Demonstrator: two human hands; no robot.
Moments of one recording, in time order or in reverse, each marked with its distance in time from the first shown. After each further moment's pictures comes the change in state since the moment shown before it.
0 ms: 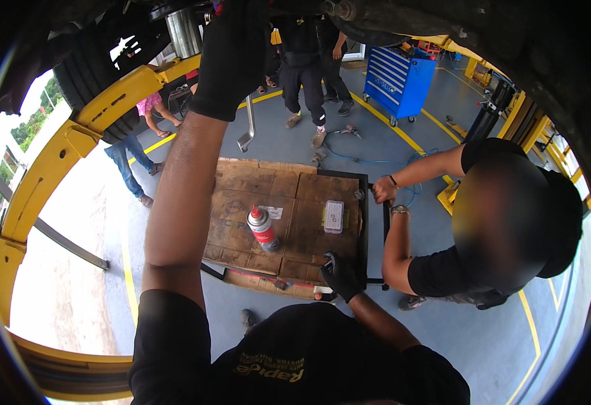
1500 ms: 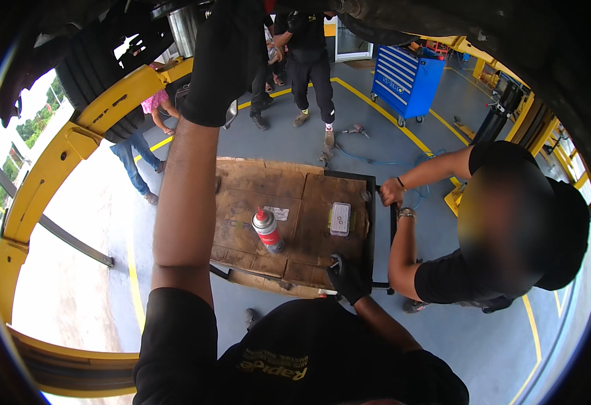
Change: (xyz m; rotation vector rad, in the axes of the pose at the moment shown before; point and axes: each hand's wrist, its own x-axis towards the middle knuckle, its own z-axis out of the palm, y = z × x) left_hand -0.009 -0.040 -0.023 0.462 -0.065 0.419; right_hand 0.005 0.004 0.000 0.038 0.087 -0.115
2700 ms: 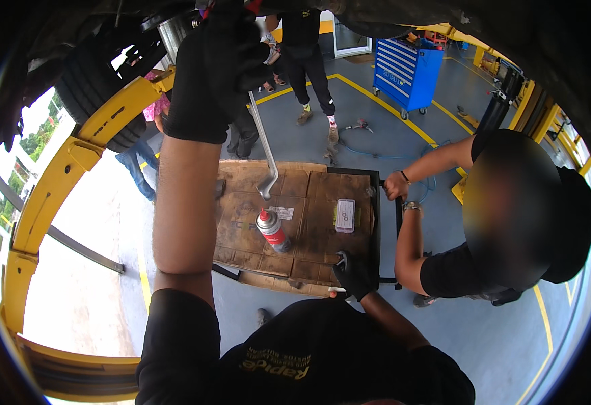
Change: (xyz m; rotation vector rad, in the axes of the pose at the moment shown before) left_hand 0.020 0.038 -0.027 -1.049 -0.104 -0.974; right_hand 0.002 -0.016 -0.012 -0.058 -0.068 0.088
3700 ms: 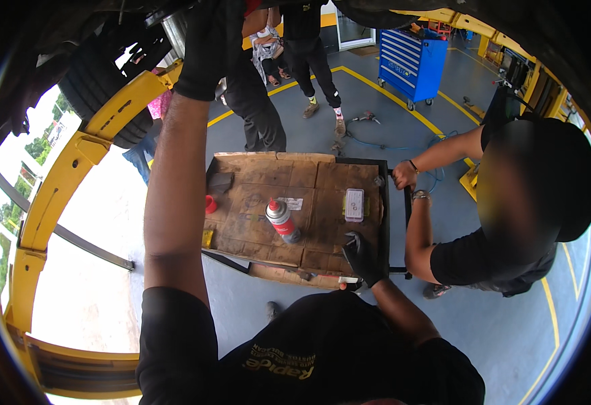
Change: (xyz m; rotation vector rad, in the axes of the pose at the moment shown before) left_hand 0.055 -0.071 -0.053 1.209 0.096 1.165; right_hand 0.017 0.009 0.009 0.201 0.106 -0.097
